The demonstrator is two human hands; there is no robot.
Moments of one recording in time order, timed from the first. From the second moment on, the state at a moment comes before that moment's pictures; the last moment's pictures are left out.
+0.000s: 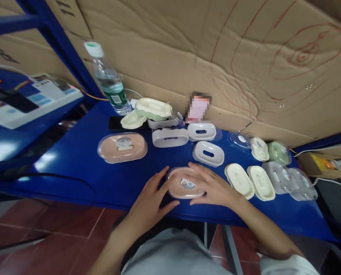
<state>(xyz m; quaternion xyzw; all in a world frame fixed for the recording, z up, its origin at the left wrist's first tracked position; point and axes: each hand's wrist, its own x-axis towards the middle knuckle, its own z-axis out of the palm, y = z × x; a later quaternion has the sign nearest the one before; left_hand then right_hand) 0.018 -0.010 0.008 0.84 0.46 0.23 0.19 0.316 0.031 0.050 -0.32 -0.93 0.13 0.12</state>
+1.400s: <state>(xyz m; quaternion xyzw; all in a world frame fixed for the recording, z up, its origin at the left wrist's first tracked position) 0.035 -0.017 -0.003 0.84 0.41 0.34 0.09 0.331 0.004 0.047 -0.35 -0.92 0.12 0.12</state>
